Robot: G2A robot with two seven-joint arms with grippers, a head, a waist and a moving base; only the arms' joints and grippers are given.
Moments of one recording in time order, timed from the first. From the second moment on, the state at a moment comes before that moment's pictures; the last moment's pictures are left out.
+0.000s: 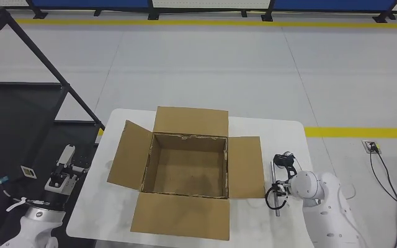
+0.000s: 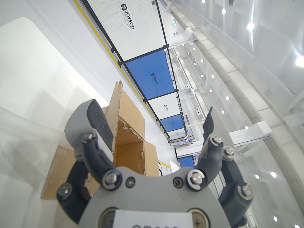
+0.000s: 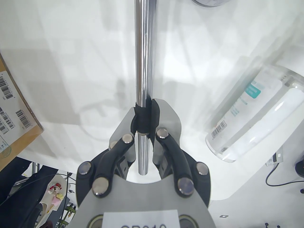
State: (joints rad) left arm 1.55 -1.22 -1.96 -1.97 -0.19 -0.11 -0.38; right arm -0.95 -1.37 1.58 -1.36 -1.21 0.02 1.34
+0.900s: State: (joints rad) left arm 1.55 -1.22 -1.96 -1.97 -0.19 -0.11 -0.38; right arm -0.99 -1.35 1.56 -1.45 -1.19 0.06 1.30
